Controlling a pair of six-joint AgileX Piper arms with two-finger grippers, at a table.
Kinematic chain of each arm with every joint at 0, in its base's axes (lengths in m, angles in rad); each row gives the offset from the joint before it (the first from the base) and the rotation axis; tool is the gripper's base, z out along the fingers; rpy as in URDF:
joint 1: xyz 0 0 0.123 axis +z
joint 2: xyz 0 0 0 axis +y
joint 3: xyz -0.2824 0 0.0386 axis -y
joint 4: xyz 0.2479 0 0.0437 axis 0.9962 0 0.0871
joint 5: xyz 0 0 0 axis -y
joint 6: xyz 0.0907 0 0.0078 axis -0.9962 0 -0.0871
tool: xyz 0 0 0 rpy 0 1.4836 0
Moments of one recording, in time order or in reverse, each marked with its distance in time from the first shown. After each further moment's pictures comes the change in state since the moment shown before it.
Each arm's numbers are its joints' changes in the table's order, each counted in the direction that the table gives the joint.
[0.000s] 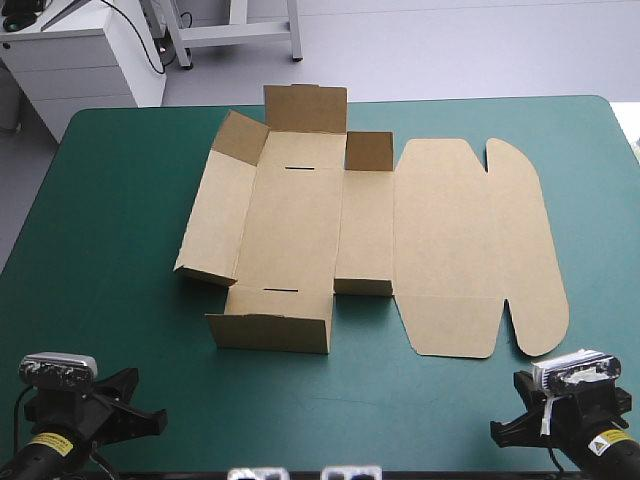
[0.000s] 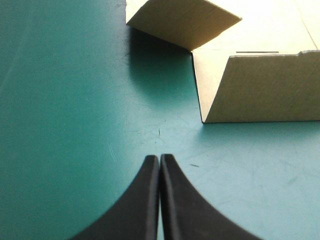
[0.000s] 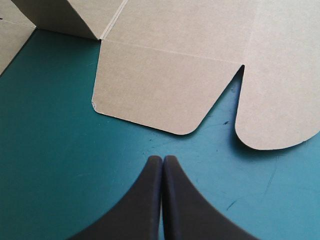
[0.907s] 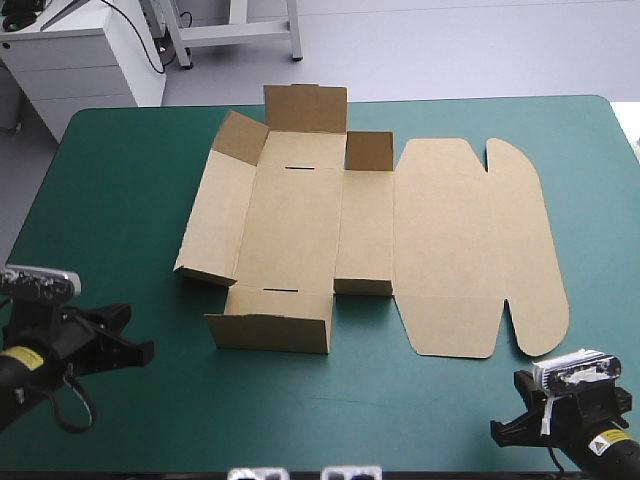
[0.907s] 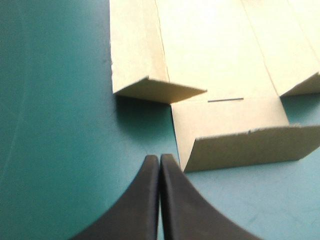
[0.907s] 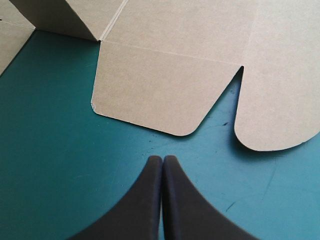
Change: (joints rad) left arm 0.000 0.364 0.413 -0.057 -0.094 -0.060; right arm 0.000 0.000 0.000 0.000 0.003 0.000
